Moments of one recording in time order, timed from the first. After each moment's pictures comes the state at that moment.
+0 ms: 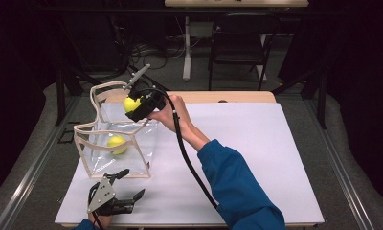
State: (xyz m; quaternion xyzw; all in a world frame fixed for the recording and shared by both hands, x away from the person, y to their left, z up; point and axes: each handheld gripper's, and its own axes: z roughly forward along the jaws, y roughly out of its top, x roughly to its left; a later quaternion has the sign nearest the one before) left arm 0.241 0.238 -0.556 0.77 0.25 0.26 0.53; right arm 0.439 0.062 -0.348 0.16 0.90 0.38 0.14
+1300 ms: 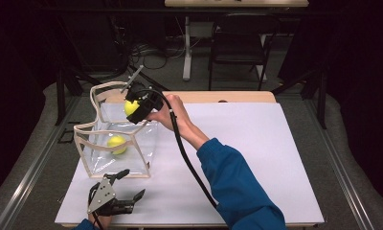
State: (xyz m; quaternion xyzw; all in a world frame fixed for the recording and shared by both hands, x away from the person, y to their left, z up) left arm 0.241 0.238 -0.556 0.77 0.25 0.26 0.53; right arm 0.441 0.071 -0.352 0.16 0.92 0.34 0.13
